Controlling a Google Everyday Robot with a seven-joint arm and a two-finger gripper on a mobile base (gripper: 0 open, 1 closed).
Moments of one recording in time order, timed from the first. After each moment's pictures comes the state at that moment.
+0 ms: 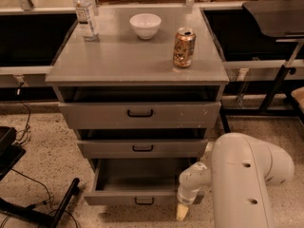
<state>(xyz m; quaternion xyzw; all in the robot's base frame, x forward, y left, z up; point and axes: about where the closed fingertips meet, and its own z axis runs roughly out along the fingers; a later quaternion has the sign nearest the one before) 0.486 -0.149 0.170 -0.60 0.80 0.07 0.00</state>
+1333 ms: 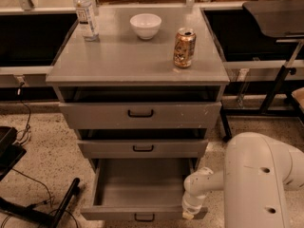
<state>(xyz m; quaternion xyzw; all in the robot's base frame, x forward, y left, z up) 0.425 -0.164 0.196 -0.59 0.80 0.11 -0.04</state>
